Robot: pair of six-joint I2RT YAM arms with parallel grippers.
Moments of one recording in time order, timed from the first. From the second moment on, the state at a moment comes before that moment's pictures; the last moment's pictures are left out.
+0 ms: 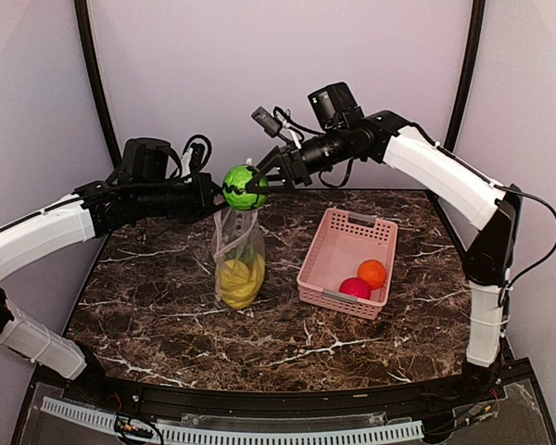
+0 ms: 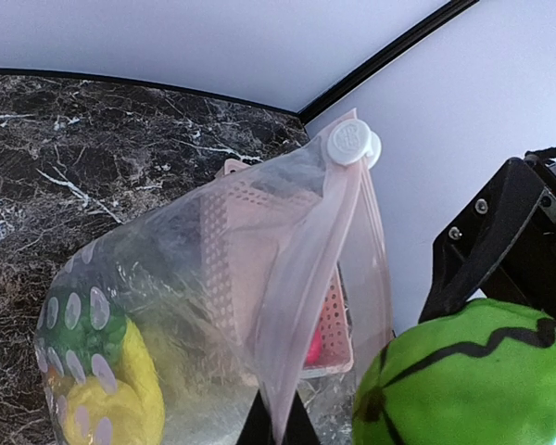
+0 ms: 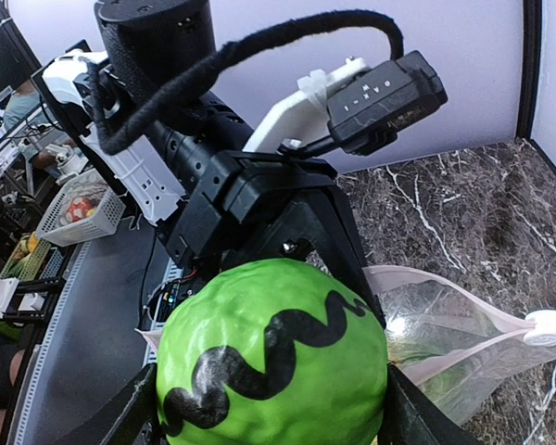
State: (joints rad) left arm -0.66 1.33 1.20 -0.28 0.23 -0.72; right arm 0.76 2.00 2.19 -0.78 -0.93 -0.15
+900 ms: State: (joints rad) left arm -0.65 1.34 1.20 -0.23 0.21 -0.77; right arm 0.94 2.02 2.17 -0.91 -0.36 -0.31
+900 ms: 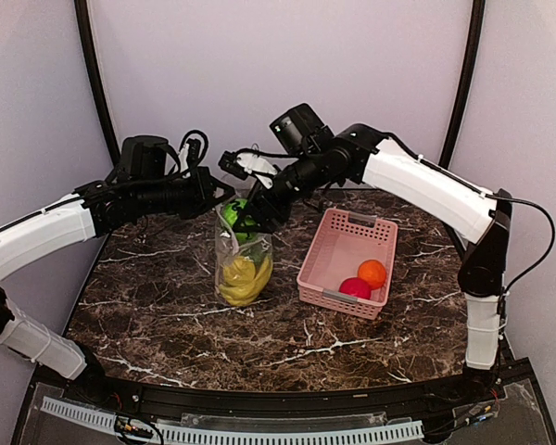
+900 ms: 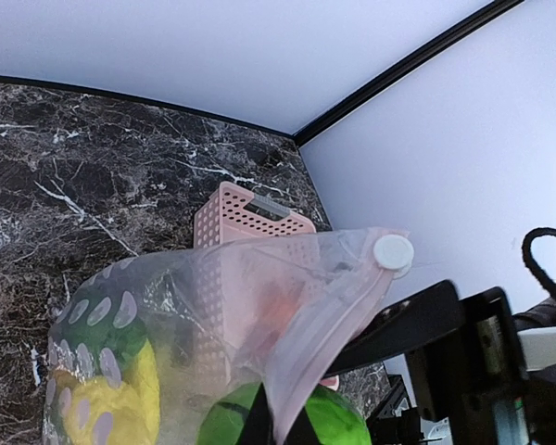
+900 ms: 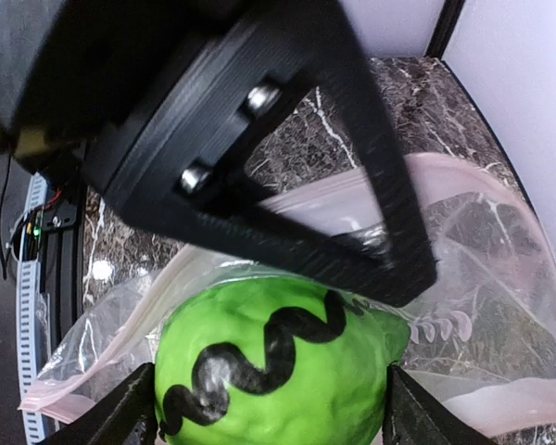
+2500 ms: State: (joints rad) left arm -0.65 1.33 1.18 -0.22 0.20 -0.77; right arm 0.81 2.01 2.03 -0.86 -0.49 -0.19
